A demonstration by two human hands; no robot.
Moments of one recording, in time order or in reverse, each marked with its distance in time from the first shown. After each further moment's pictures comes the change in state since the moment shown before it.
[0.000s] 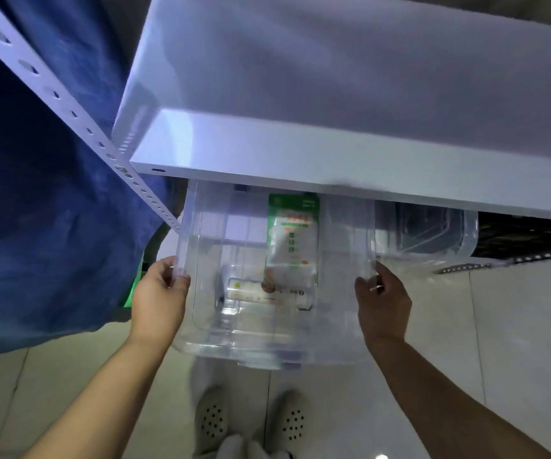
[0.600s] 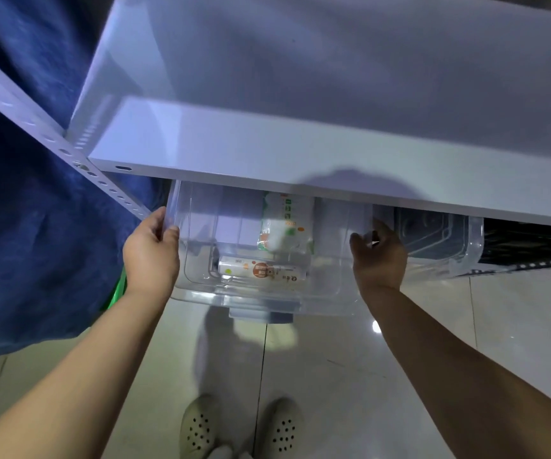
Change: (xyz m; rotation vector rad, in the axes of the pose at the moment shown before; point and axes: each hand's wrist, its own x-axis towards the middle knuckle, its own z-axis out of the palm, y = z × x) left_hand 0.052 0.040 0.038 -0.117 0.132 0.117; right_hand 0.081 -0.027 0.024 -0.086 0.035 -0.125
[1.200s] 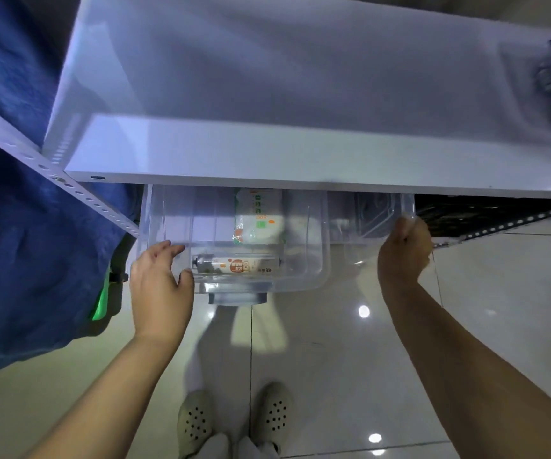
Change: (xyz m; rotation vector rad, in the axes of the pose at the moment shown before) left_hand -0.081 0.012 -0.009 0.351 -0.134 0.271; right_hand -0.007 0.017 -0.095 0.084 0.295 0.176
